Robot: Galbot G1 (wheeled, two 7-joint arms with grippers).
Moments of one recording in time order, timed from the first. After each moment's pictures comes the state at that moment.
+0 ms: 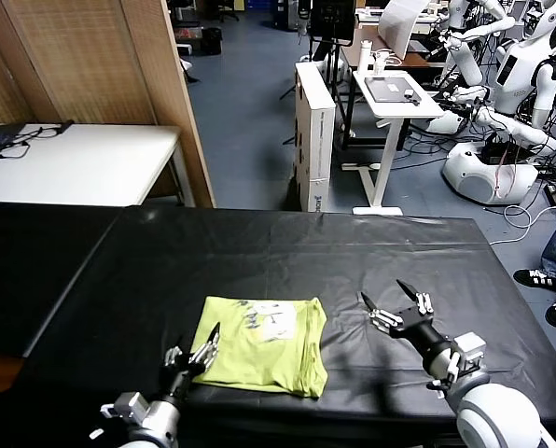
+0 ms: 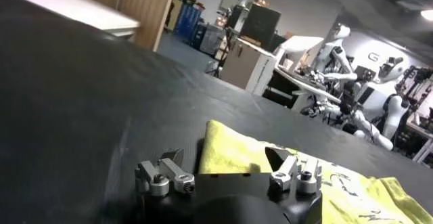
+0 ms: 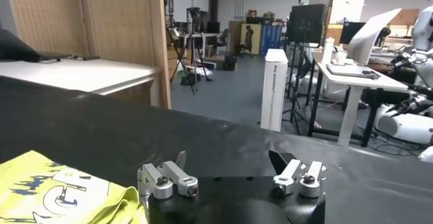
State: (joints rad) left arm 1.61 -1.55 -0.60 -1.97 -0.44 0.15 0.18; right arm -1.48 0.91 0.51 2.17 0.54 -0.28 0.05
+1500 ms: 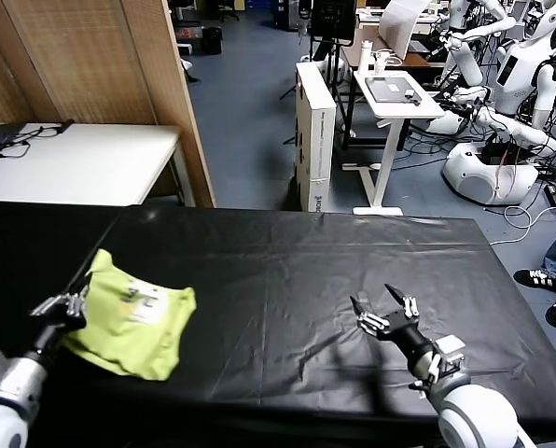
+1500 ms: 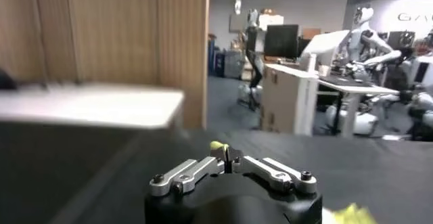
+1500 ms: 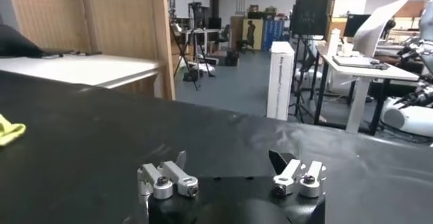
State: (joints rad) left arm 1.62 -1.20 -0.89 -2.32 -0.63 0.36 0.03; right arm -1.46 0.97 0.43 2.12 0.47 -0.27 0.05
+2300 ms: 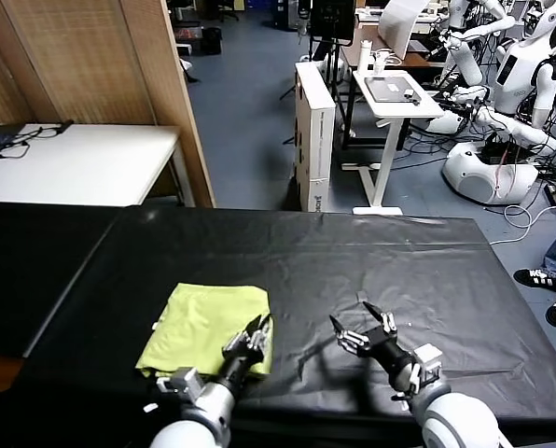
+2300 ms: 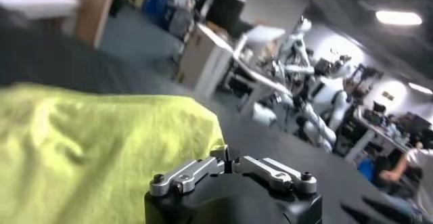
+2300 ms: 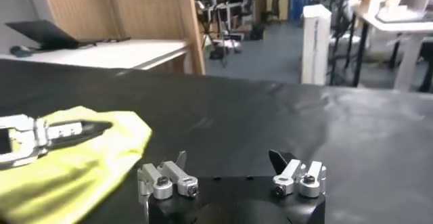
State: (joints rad) left arm 1.55 -1.54 -0.32 -2.15 -0.37 0.33 0.04; right arm -1.40 0.98 0.30 2.13 0.64 -0.39 0.06
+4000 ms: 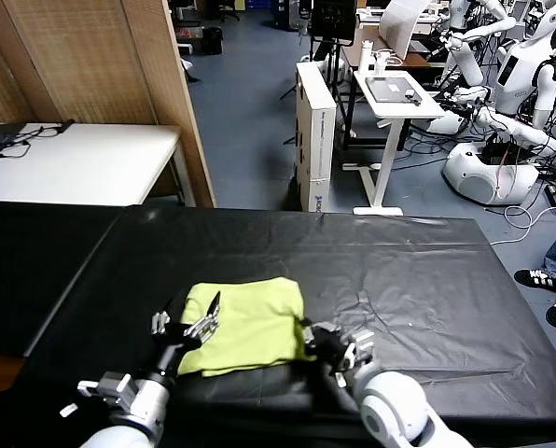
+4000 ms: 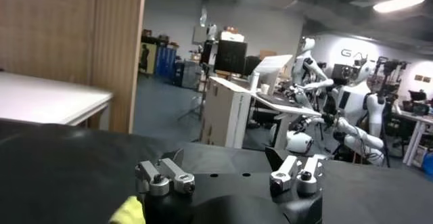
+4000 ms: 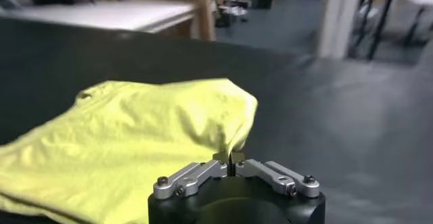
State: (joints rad) left arm 1.62 -1.42 -0.52 -2.25 -0.31 0.22 0.06; right arm -1.25 1.03 0.23 2.03 0.35 -0.57 0.08
